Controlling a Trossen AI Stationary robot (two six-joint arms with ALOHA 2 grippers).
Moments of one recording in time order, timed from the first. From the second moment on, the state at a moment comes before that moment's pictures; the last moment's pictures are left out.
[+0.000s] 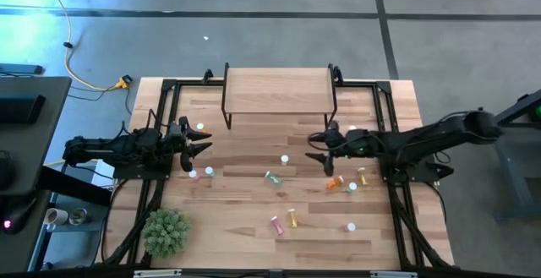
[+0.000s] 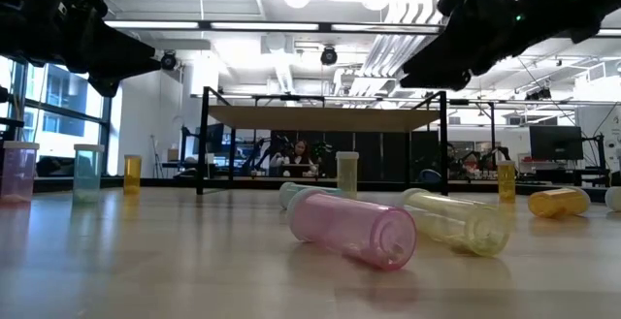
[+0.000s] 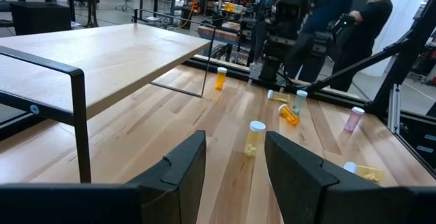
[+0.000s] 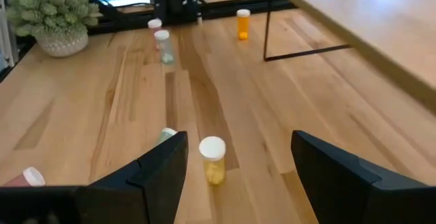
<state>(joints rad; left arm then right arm) 0.09 0.00 0.08 -0.16 -0.25 -0.21 0.06 1.11 0.43 0.32 0.20 0.13</state>
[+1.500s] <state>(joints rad) 0.09 0.00 0.08 -0.16 -0.25 -0.21 0.06 1.72 0.69 0.45 0.18 0.09</state>
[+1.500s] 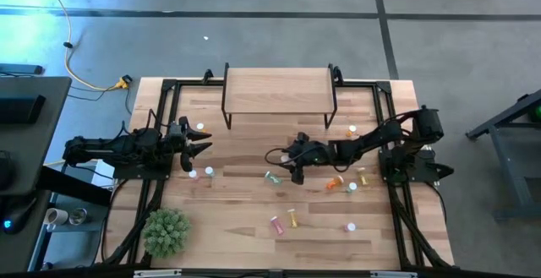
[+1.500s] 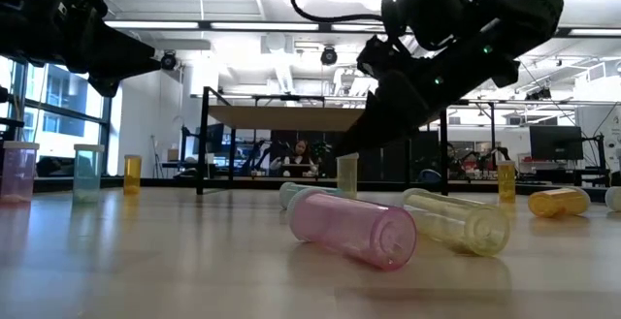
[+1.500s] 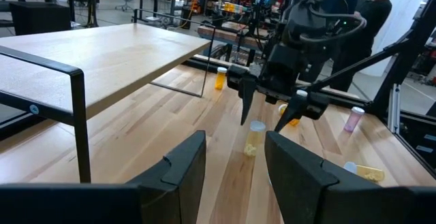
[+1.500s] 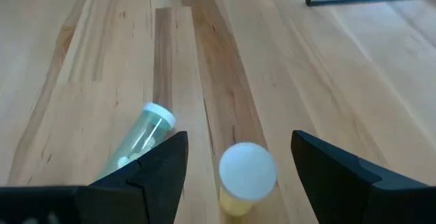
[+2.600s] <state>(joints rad) 0.09 0.00 0.08 -0.16 -0.25 -0.21 0.06 1.66 0.69 0.40 0.18 0.13</state>
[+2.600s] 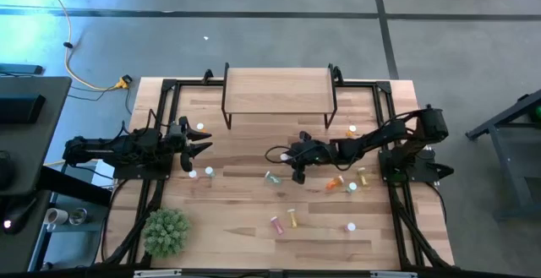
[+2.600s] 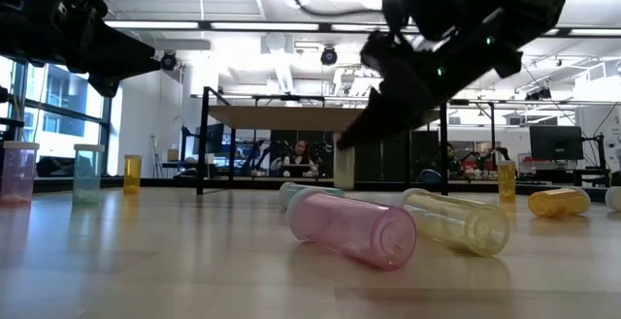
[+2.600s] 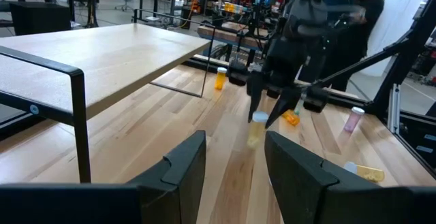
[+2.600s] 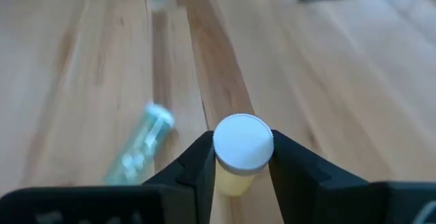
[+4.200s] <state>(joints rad) 0.09 0.01 0.08 -0.16 -0.25 -0.18 -0.57 1.54 1.26 -0.23 0.10 -0.02</state>
